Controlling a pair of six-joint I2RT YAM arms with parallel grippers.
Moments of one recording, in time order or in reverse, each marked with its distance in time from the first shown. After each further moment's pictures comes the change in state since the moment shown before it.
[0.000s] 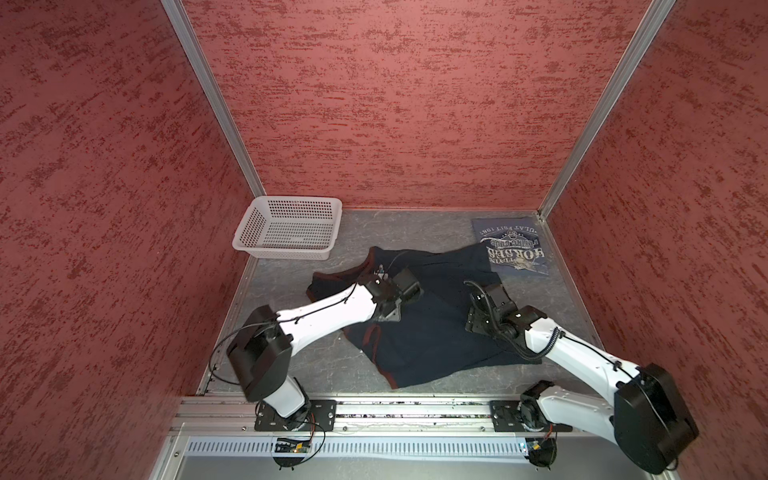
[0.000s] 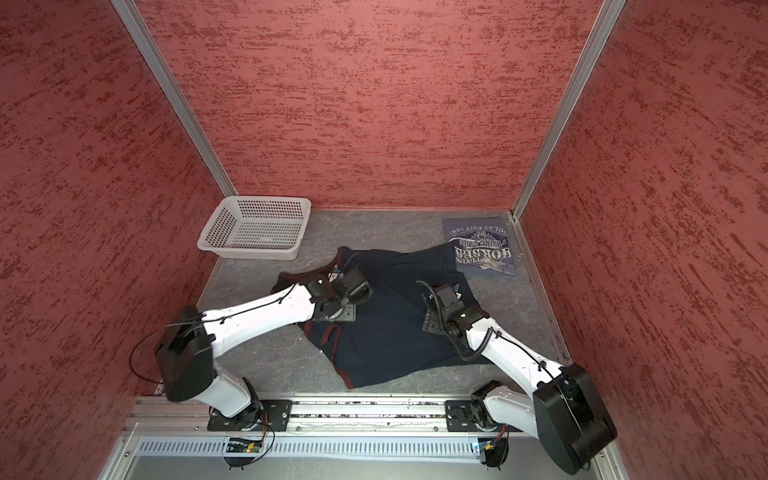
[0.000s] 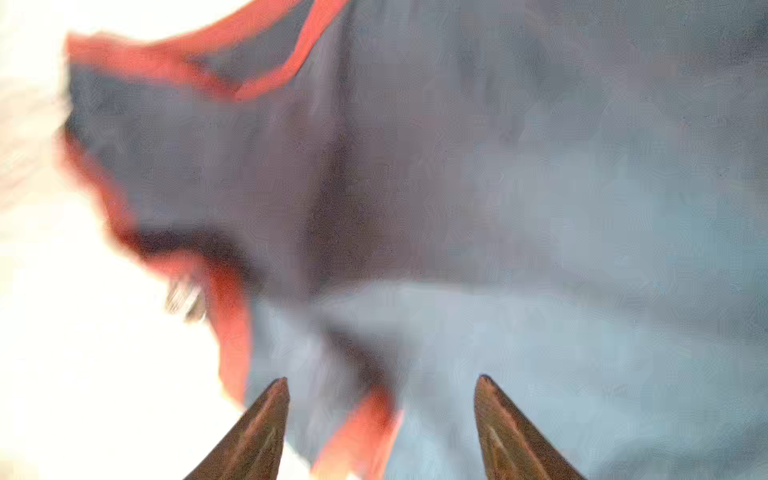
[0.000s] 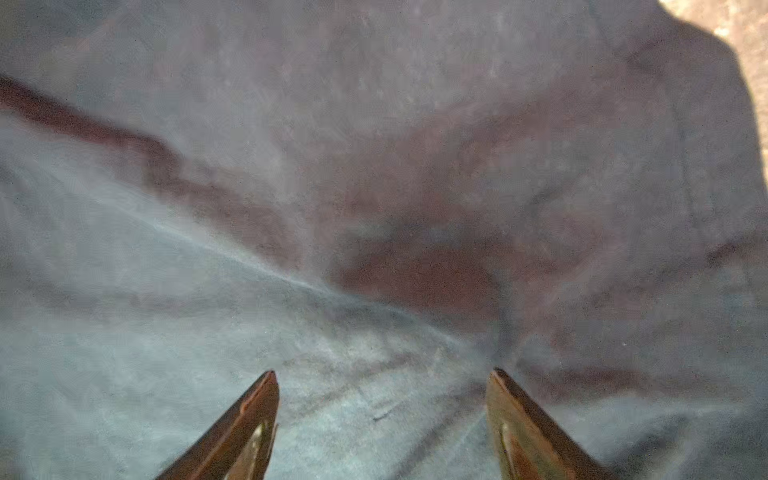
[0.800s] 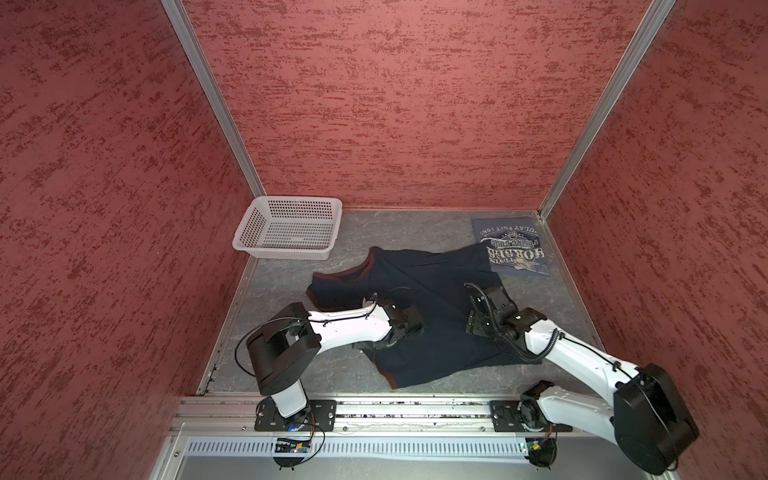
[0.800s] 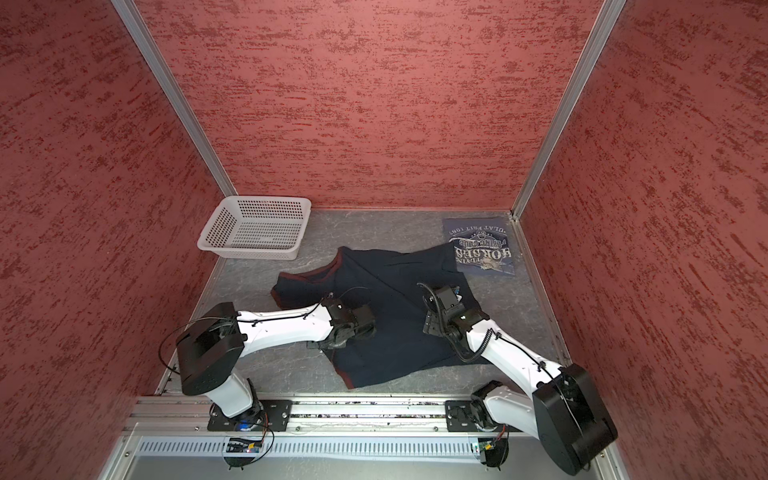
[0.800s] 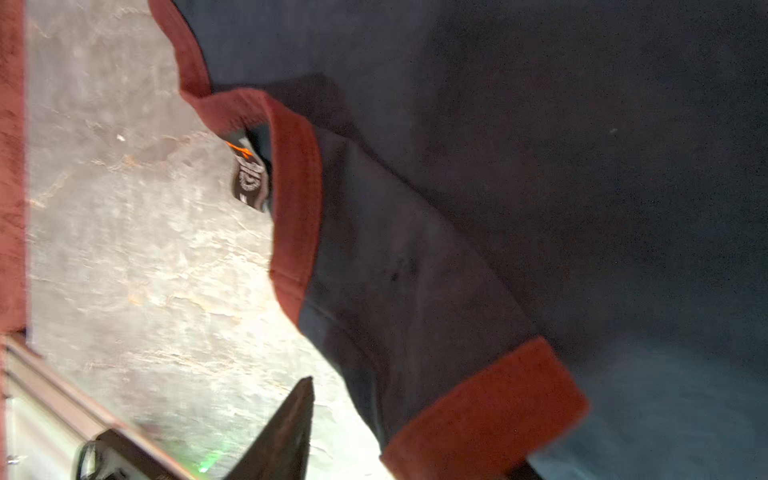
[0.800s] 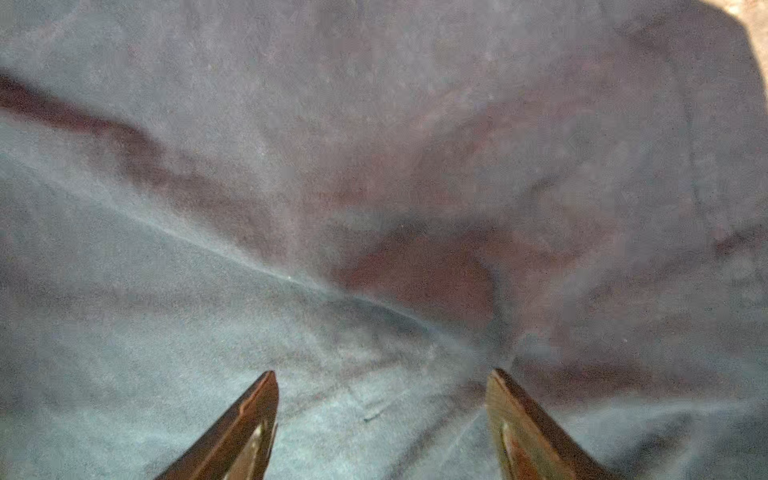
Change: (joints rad) left arm -0.092 0.135 -0.127 -0.099 -0.086 -0.256; right arm 0.000 -0.008 -0.024 0.014 0.000 0.000
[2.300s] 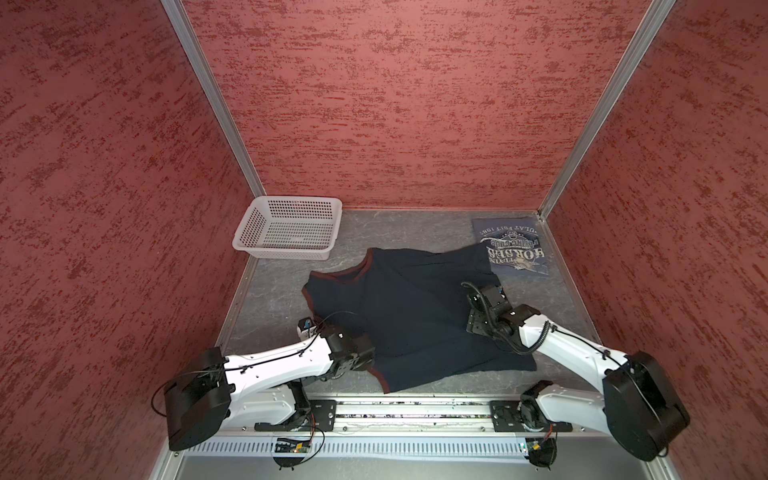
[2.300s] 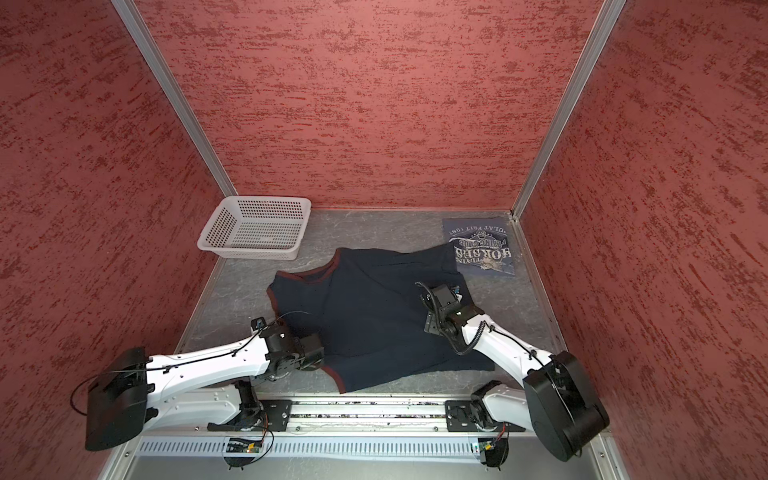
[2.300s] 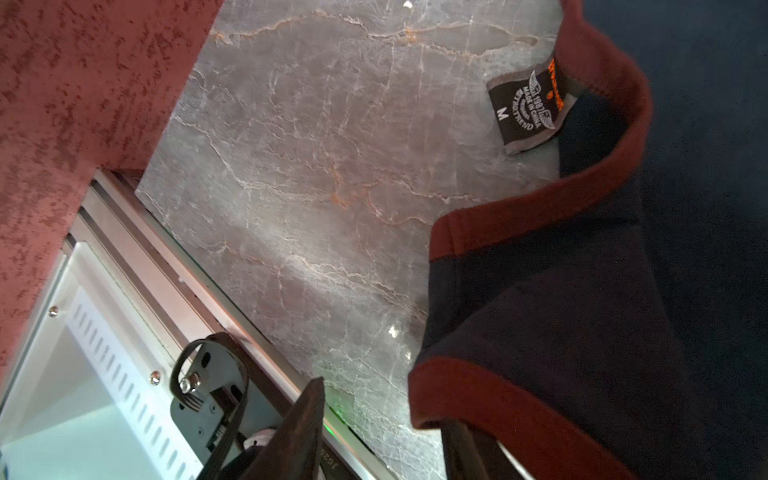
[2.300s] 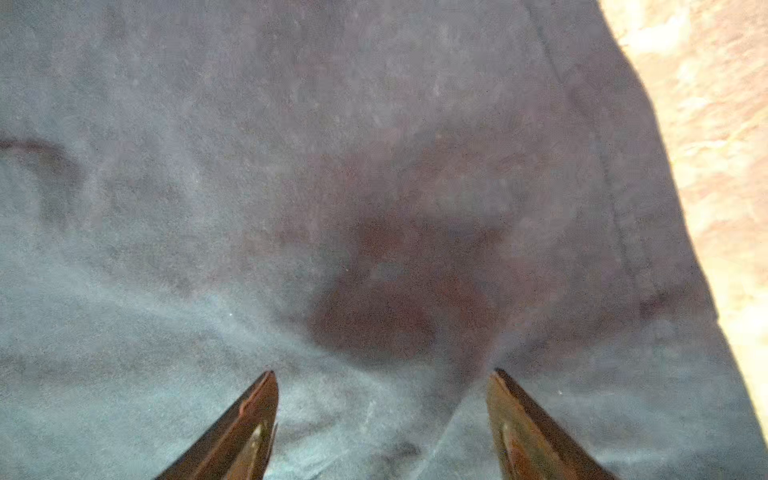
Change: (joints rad) left arm 0.001 -0.512 -0.429 -0.237 -0.018 -0.454; right arm -0.001 0.071 0.022 -0.008 0.066 0.015
